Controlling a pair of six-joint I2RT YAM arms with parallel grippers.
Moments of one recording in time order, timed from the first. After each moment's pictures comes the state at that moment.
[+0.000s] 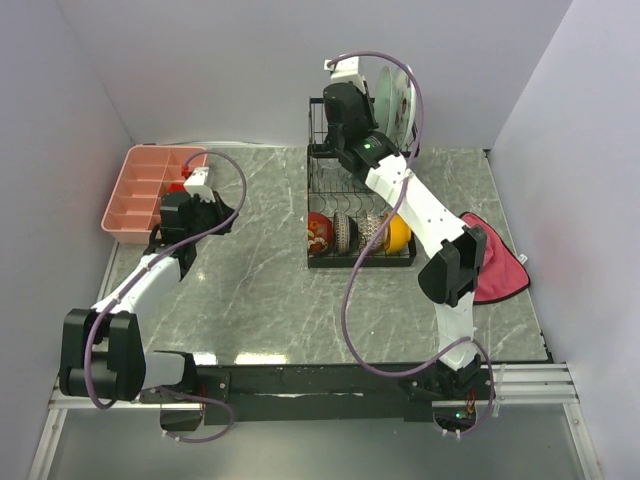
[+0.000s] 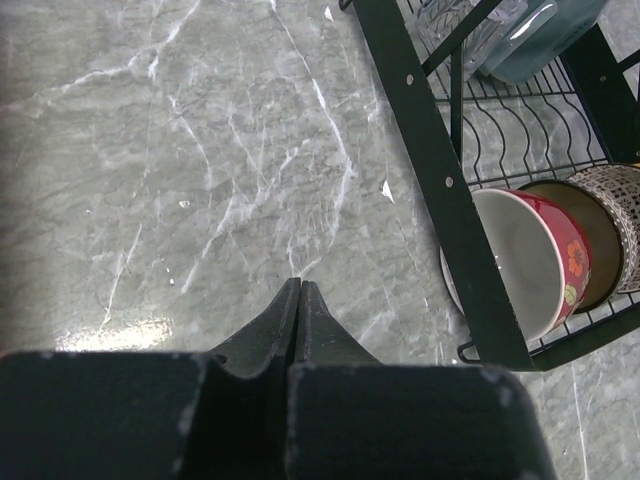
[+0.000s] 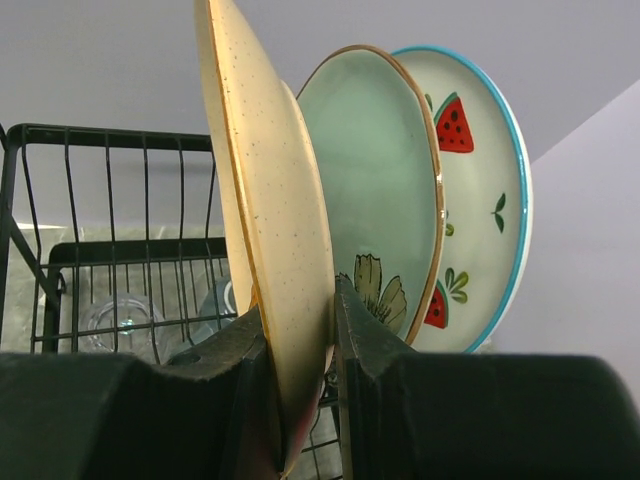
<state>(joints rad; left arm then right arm) -0.10 1.28 0.72 0.20 0.31 -0.26 0.61 2.02 2.18 -0.33 0.91 -0.23</state>
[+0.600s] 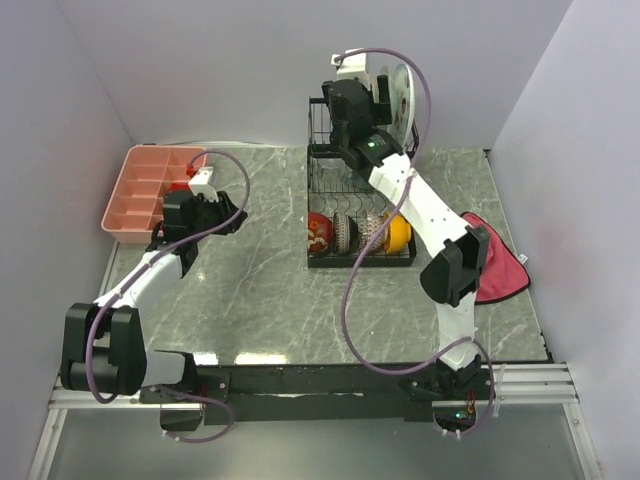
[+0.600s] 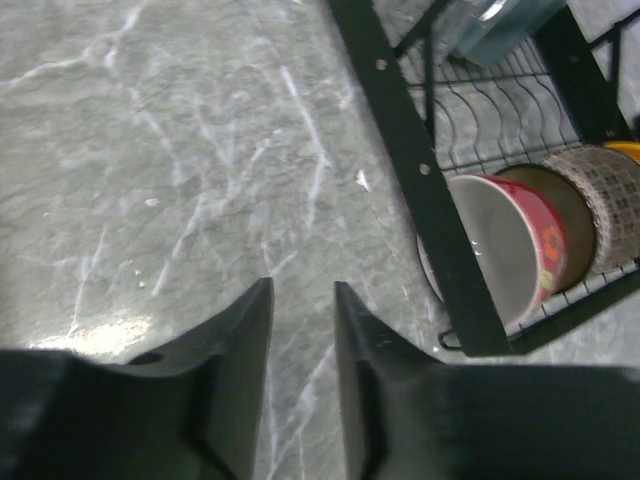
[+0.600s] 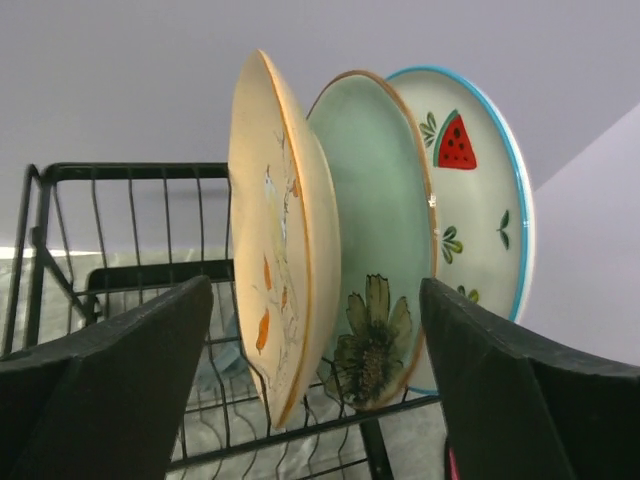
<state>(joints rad) -0.10 1.30 0.74 0.20 0.37 -0.26 0.60 2.02 2.18 -0.29 0.87 -0.17</state>
